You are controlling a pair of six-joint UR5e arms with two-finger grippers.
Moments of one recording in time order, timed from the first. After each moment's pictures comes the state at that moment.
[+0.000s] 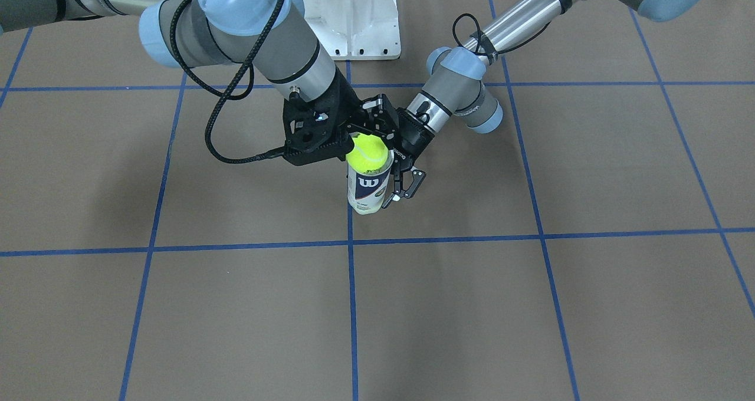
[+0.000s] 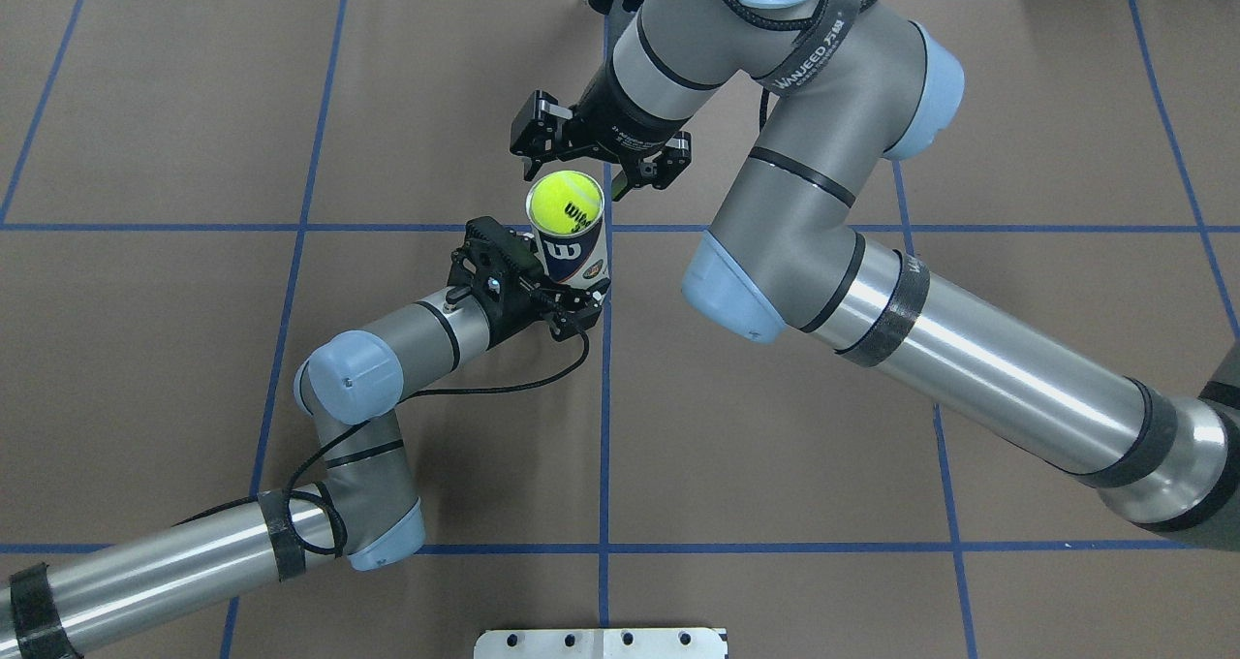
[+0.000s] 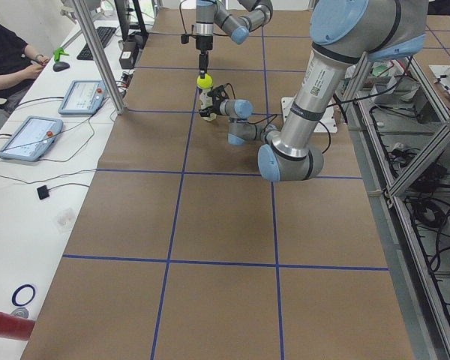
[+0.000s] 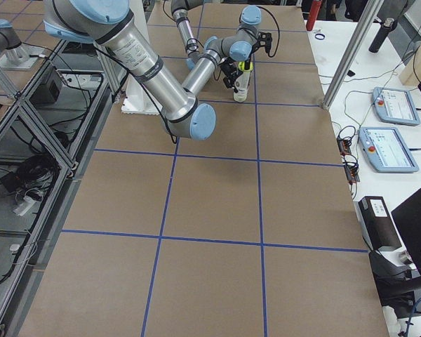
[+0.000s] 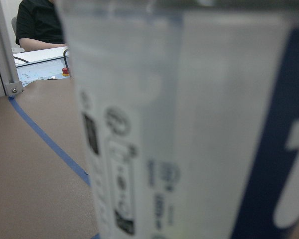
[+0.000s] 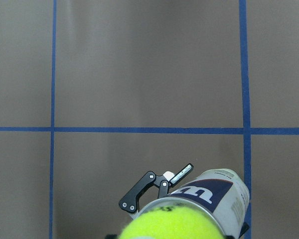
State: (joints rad) left arm -0.42 -2.20 -1.20 -2.99 -1.31 -0.54; right arm 0.72 -0.70 1.57 -1.34 2.17 1.28
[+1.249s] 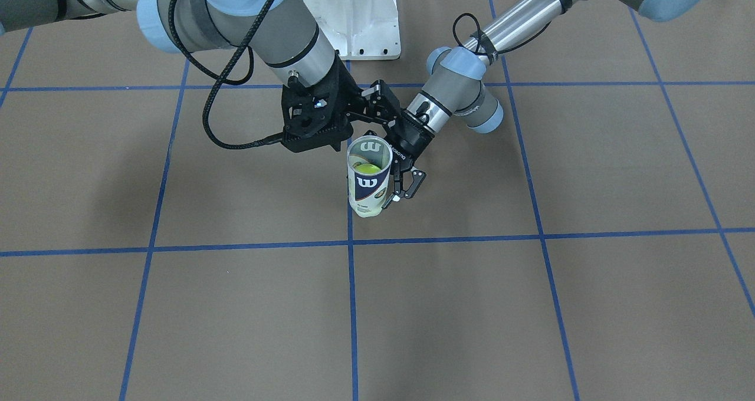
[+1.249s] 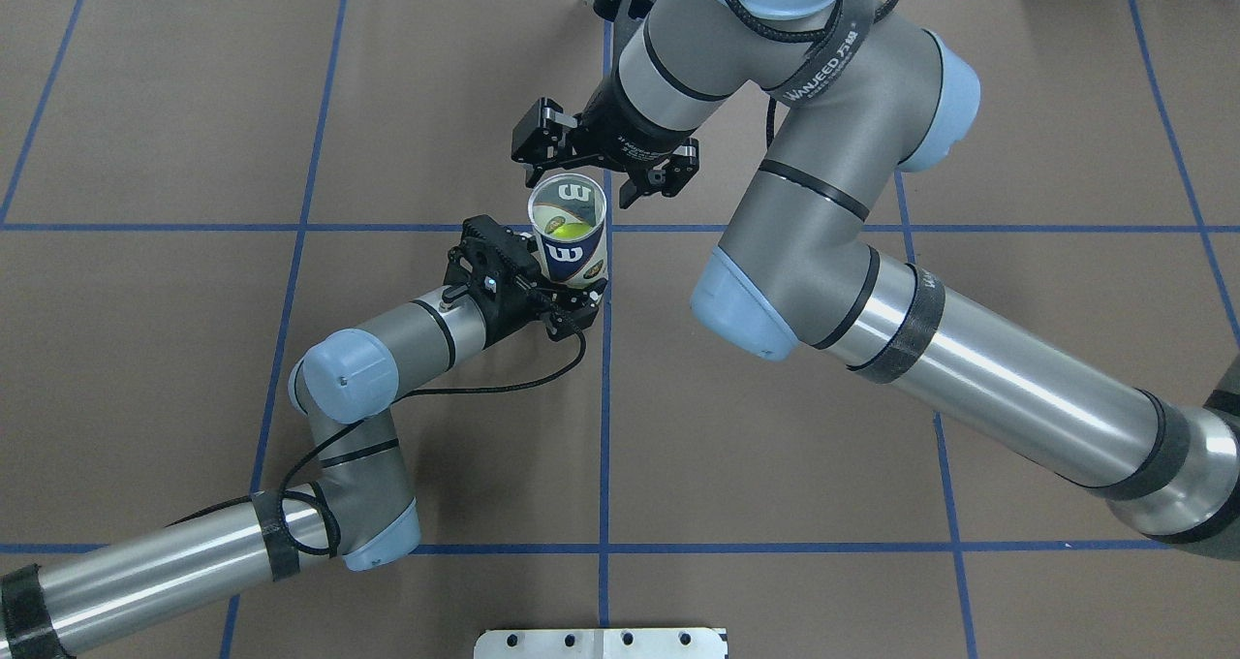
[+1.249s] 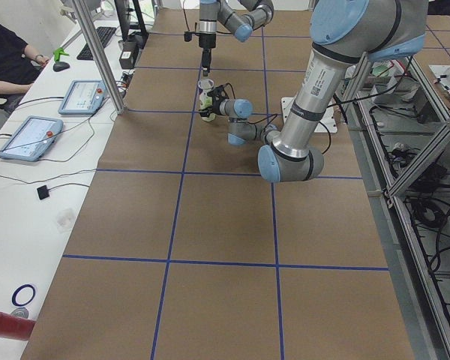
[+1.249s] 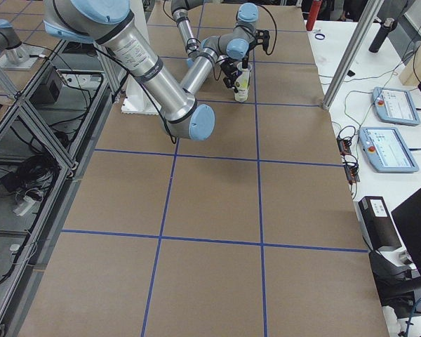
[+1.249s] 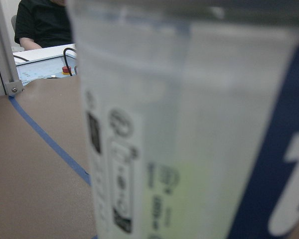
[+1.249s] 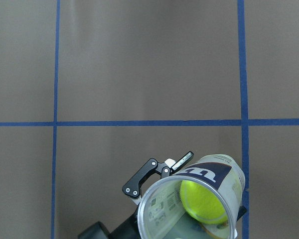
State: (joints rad) left arm -0.42 -2.18 -1.23 -2.98 -1.32 -0.54; right arm 0.72 -0.72 1.62 -1.36 2.16 1.28
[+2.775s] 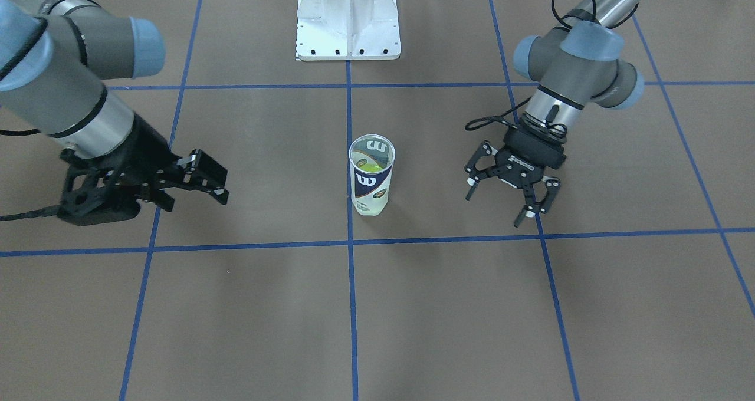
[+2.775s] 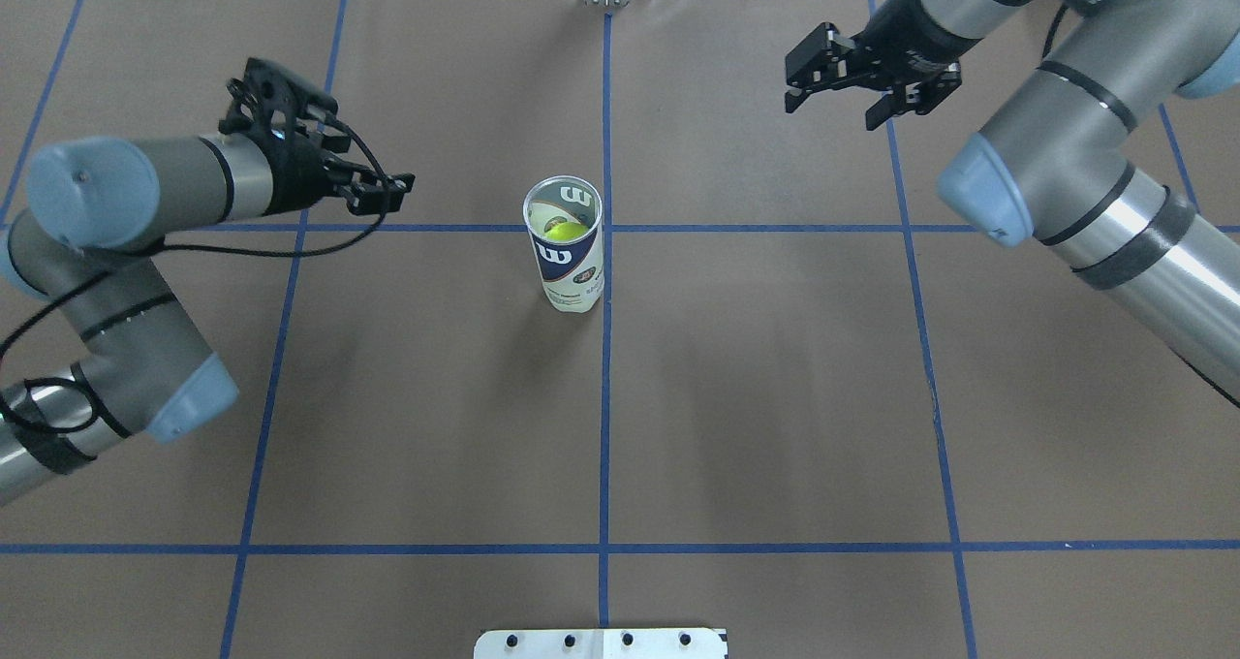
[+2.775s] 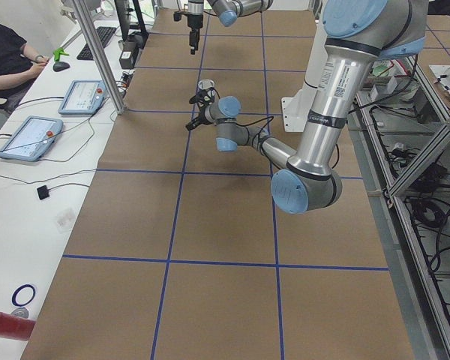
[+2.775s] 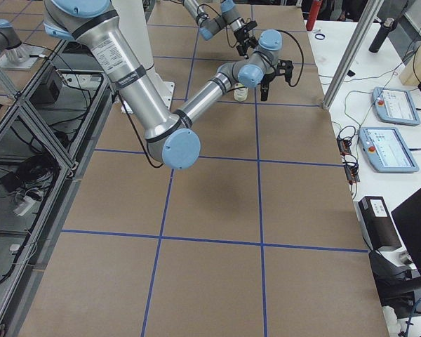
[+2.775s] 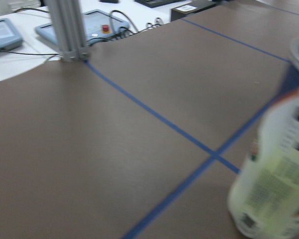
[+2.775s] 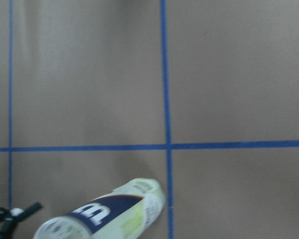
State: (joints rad) left arm -0.83 -1.95 -1.60 -2.39 -1.76 -0.62; right arm 1.03 -1.02 1.65 -1.39 2.30 0.93
